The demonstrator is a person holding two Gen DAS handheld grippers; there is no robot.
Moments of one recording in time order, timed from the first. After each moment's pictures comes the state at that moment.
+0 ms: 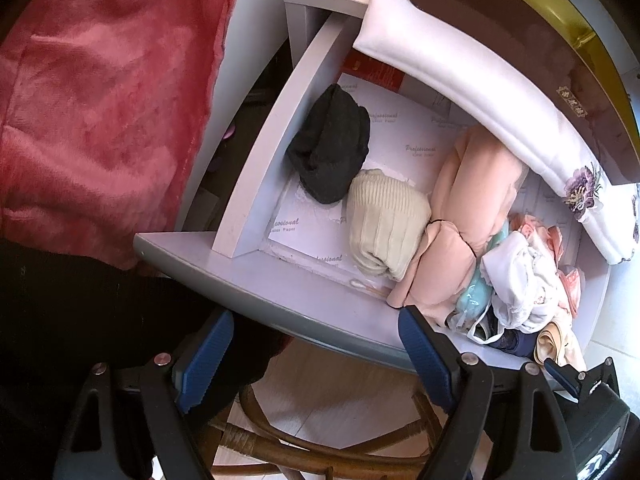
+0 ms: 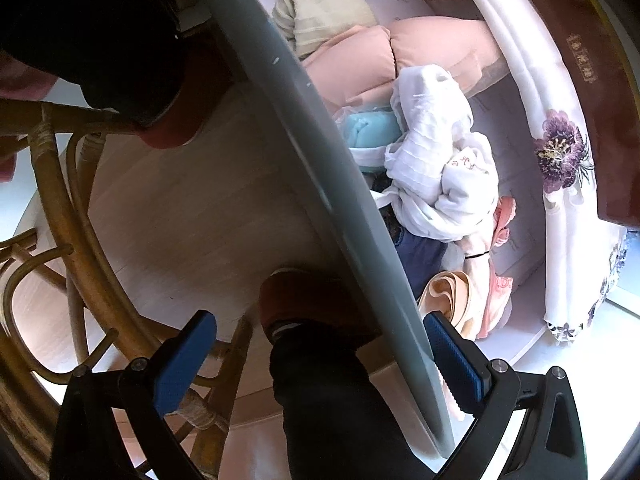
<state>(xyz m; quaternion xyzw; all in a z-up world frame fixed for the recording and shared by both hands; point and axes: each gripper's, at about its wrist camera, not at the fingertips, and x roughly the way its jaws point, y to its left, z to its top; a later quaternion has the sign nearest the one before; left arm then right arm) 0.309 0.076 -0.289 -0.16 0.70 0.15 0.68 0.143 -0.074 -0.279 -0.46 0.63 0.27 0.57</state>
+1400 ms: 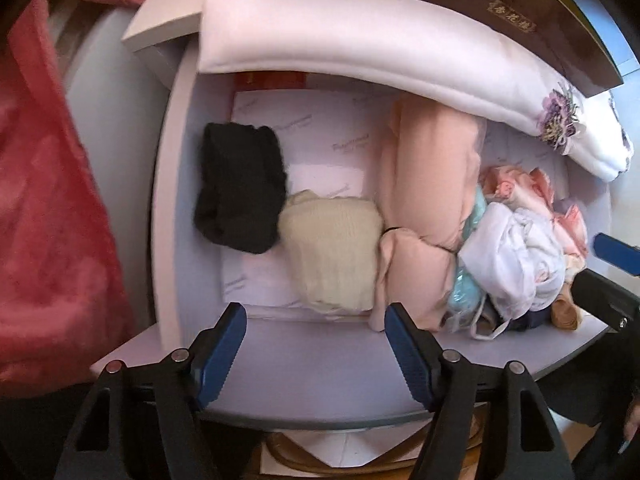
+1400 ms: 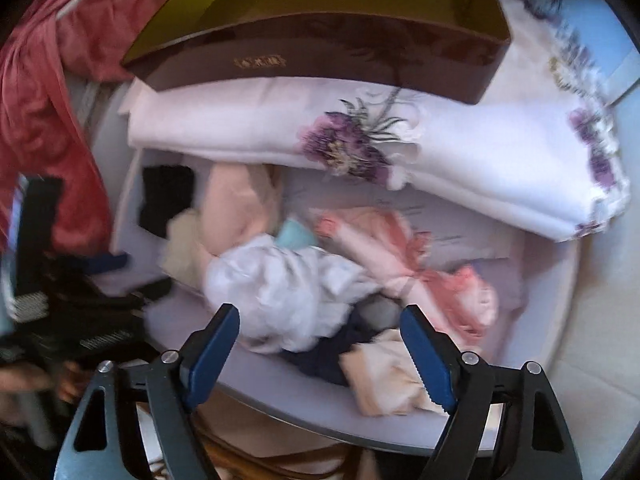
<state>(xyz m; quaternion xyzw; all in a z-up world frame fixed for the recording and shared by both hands) 0.353 0.049 -0.313 -0.05 0.71 0.01 0.70 0.291 -0.173 -0.216 -0.01 0.66 0.19 0.73</state>
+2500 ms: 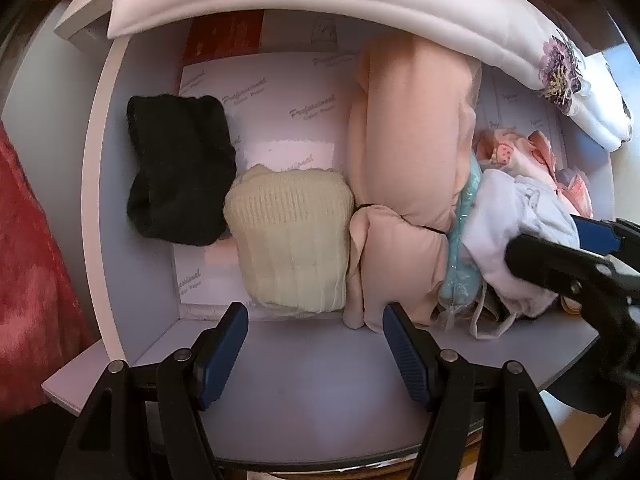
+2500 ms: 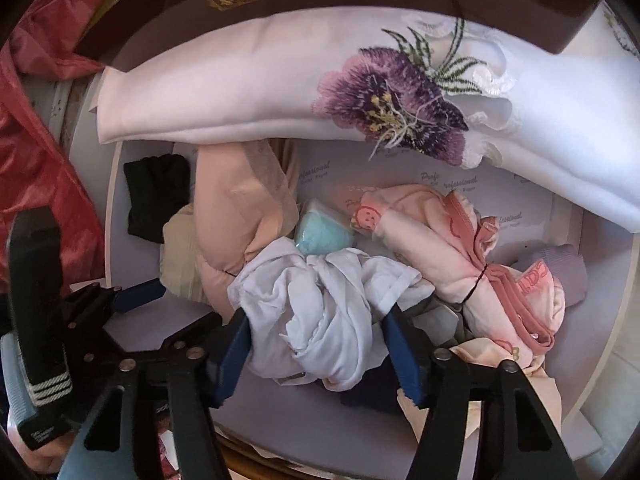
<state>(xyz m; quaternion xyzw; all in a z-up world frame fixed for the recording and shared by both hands) 0.355 0.027 -0.360 -0.04 0.74 -0.02 0.68 0.282 -0.134 -0.279 0.01 0.70 0.18 0.69</state>
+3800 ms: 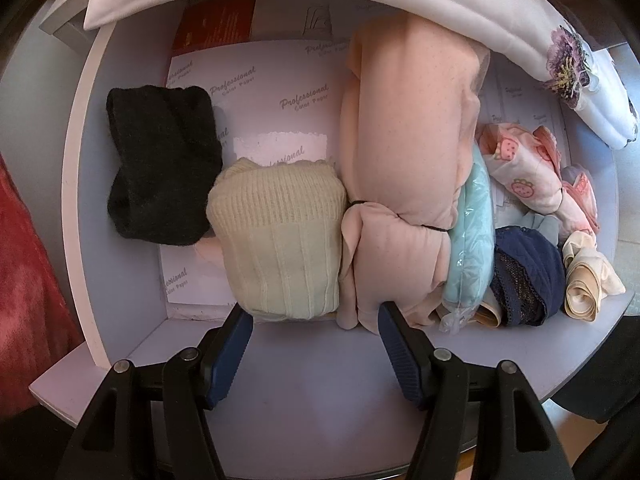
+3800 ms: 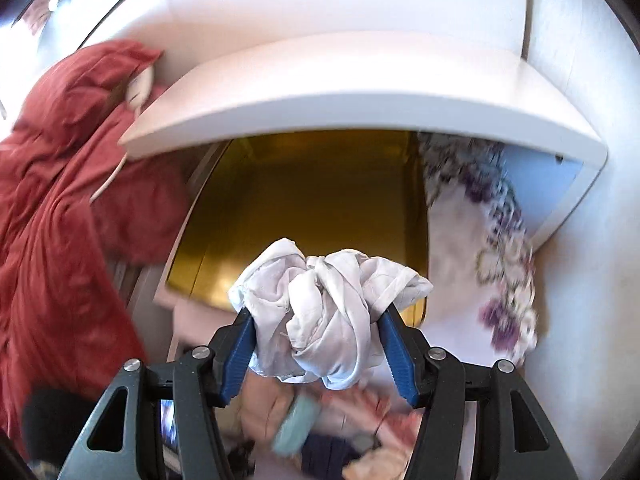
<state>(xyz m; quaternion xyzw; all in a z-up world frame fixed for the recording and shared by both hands) 0.355 0.016 -0.383 -0.04 0.74 -0.02 0.67 0.289 -0.163 -0.096 0.02 0.47 0.13 0.87</state>
